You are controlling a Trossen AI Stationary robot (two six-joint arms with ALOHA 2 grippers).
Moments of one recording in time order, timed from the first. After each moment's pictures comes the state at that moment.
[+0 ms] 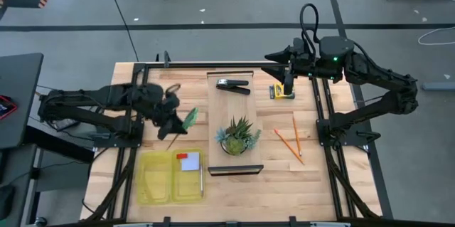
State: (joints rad) left arm 0.01 0.95 0.98 -0.64 0.30 -0.63; right arm -0.14 1.13 1.50 -0.53 0.14 0.16
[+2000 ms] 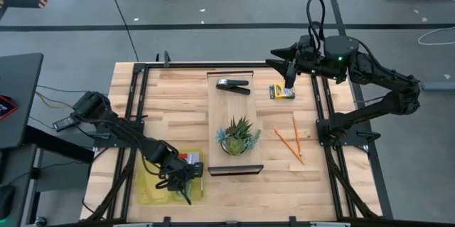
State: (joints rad) left arm -0.57 1.58 0.88 -0.38 0.02 1.03; right arm -0.14 1.10 1.50 -0.56 0.26 0.30
